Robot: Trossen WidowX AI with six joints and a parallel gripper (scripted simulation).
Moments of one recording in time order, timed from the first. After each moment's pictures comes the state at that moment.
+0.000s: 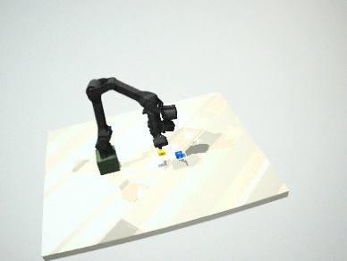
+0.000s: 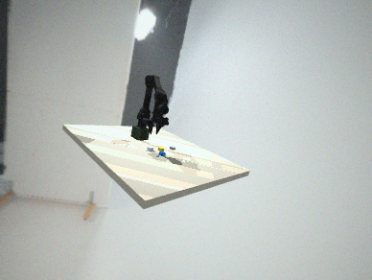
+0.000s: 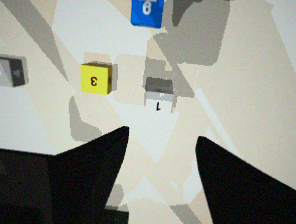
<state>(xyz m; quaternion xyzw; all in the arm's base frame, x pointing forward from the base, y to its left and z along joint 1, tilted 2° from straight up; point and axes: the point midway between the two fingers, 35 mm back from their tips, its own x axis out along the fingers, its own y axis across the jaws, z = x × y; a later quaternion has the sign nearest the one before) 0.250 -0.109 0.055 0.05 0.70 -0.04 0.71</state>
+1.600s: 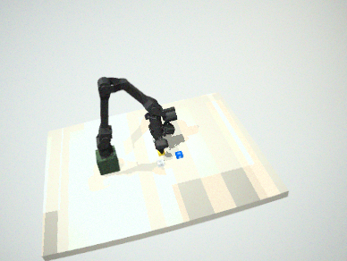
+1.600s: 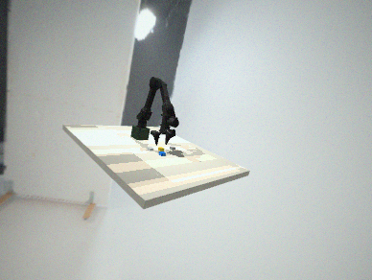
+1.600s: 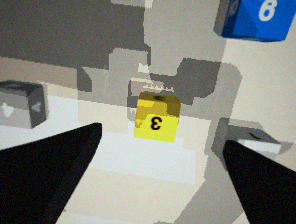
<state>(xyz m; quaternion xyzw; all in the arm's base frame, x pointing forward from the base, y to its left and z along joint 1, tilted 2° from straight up) 0.270 -0.033 -0.020 0.05 0.71 -0.04 0.71</state>
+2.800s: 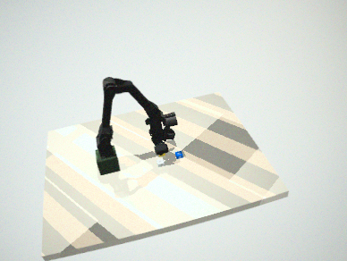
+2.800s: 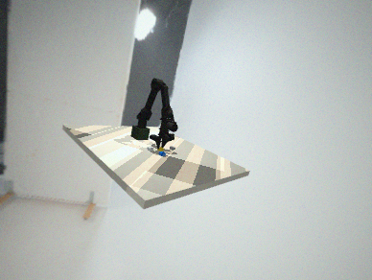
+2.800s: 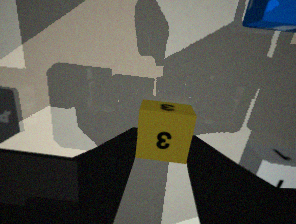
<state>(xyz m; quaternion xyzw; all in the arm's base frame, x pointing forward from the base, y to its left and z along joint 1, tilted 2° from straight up) 0.267 -0.032 -0.051 0.05 0.71 -0.04 0.70</state>
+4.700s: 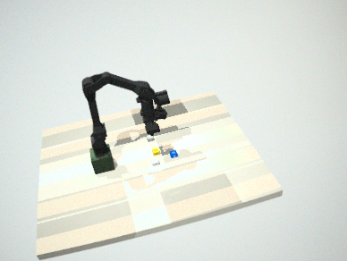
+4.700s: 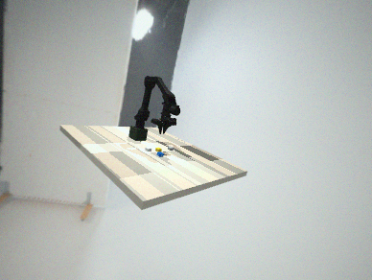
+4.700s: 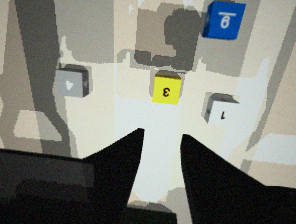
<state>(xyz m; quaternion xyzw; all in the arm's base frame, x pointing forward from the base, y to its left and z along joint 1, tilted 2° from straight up) 0.269 -0.028 0.065 0.05 0.71 -0.04 0.70</state>
